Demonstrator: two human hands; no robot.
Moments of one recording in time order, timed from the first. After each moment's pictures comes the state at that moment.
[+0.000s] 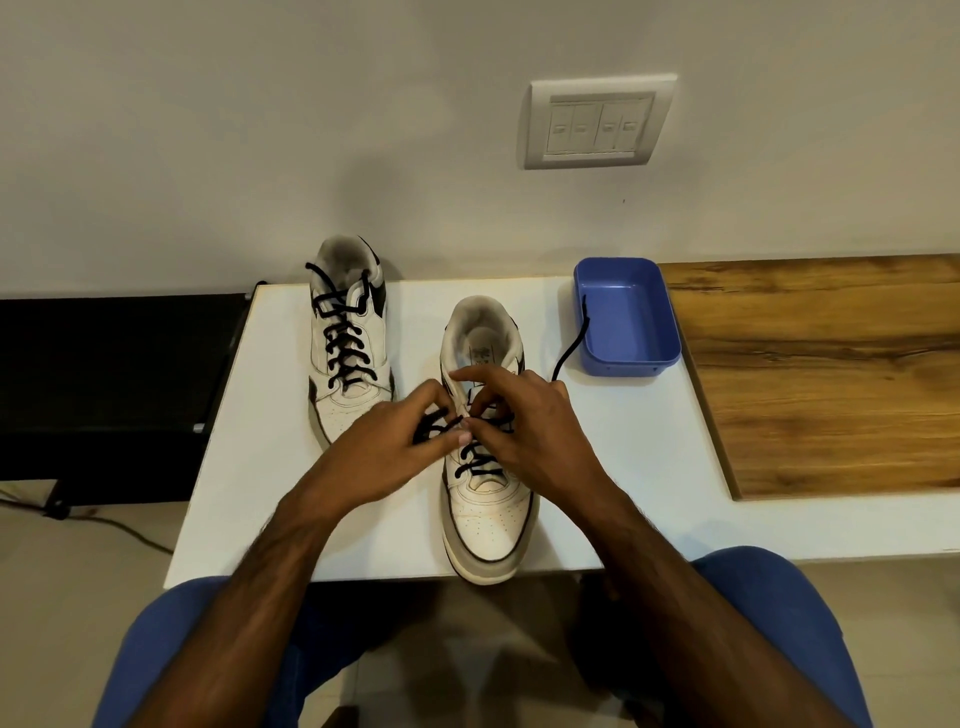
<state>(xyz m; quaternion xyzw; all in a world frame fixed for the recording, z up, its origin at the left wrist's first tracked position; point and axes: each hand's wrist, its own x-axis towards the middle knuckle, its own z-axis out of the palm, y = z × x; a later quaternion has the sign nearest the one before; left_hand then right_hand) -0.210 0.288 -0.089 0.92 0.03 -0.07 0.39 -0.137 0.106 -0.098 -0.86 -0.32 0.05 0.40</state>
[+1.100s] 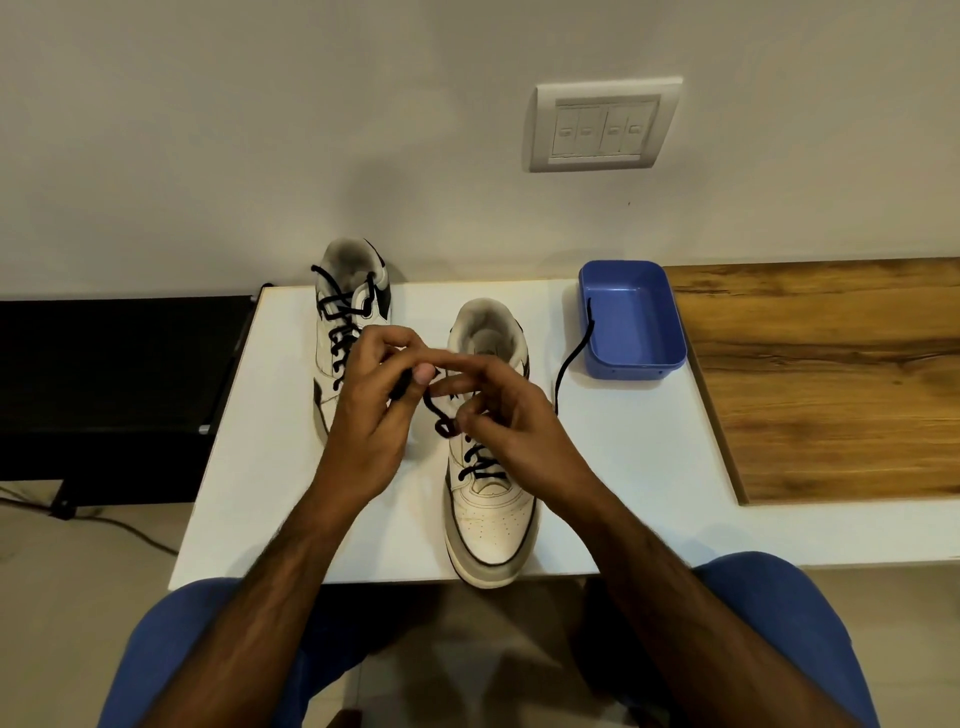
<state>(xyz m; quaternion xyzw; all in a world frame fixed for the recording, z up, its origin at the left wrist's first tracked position) -0.210 0.280 -0.072 0.86 0.03 0.21 0.46 -0.148 0.117 -0.080 -0.69 -0.27 0.22 0.64</state>
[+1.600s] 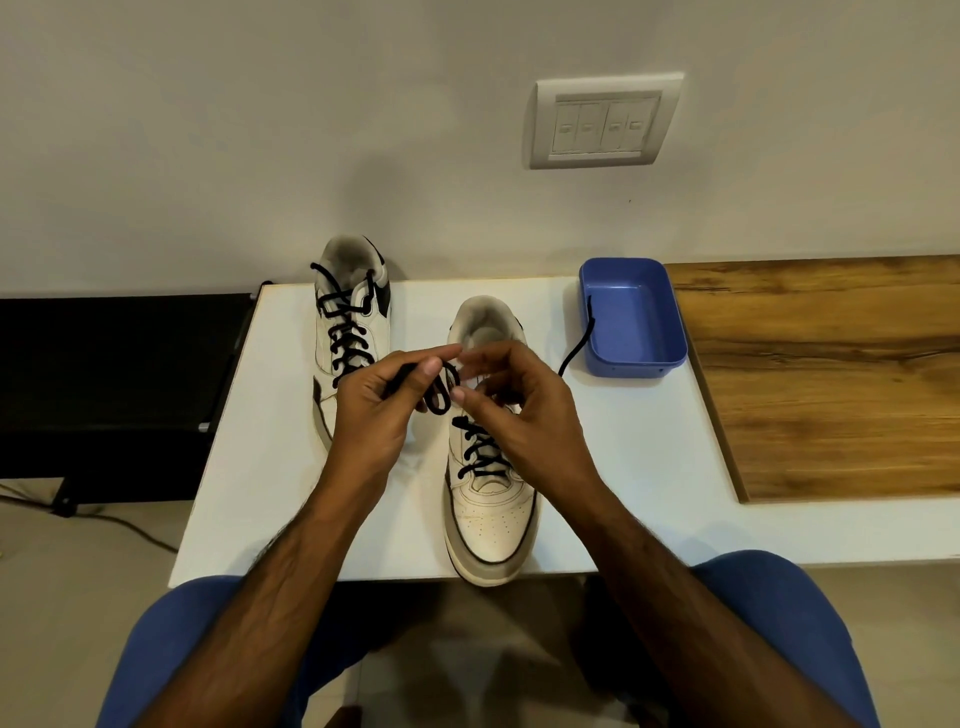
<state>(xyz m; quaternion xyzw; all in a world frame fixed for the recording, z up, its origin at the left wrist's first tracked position) -0.204 0.265 -0.071 0.71 0.15 0.18 0.66 -0.150 0.116 -0.071 -0.72 -0.22 0.12 0.65</state>
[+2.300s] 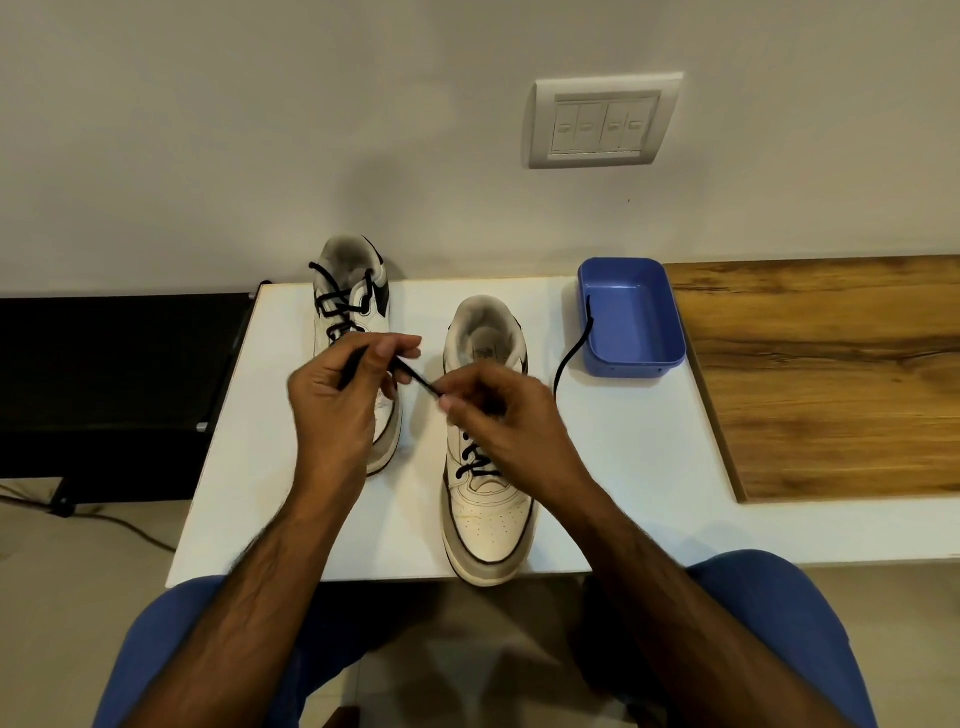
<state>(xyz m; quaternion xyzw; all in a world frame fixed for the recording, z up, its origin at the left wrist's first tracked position) -0.209 0.275 -0.062 0.70 0.17 0.30 0.63 -0.153 0.123 -0.074 -0.72 -0.24 0.20 0.62</state>
